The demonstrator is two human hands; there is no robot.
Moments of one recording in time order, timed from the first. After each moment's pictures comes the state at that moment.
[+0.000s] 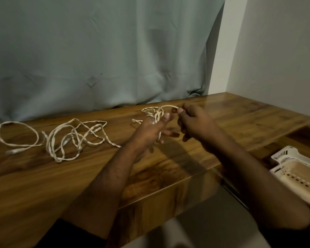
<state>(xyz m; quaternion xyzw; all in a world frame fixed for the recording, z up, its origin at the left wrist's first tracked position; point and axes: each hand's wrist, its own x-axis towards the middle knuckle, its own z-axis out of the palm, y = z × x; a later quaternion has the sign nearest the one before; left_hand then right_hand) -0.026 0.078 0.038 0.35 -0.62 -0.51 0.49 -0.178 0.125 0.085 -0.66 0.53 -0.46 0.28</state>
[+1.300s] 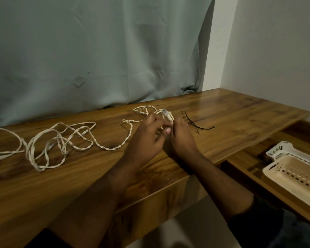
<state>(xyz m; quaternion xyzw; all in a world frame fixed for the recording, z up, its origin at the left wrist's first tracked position) -0.039 0.071 0.013 0.32 -0.81 -0.08 0.49 -0.185 0.058 -0.007 -0.68 0.57 -0.45 0.04</state>
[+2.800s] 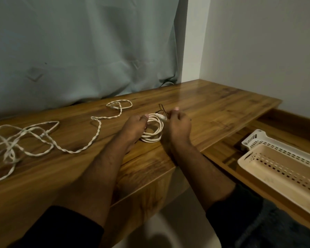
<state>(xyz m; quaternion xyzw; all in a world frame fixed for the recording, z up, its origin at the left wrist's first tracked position) -0.107 -0.014 -0.007 0.48 -0.62 -0.44 0.44 -0.232 0.034 -0.007 -0.31 0.55 -0.73 0.28</state>
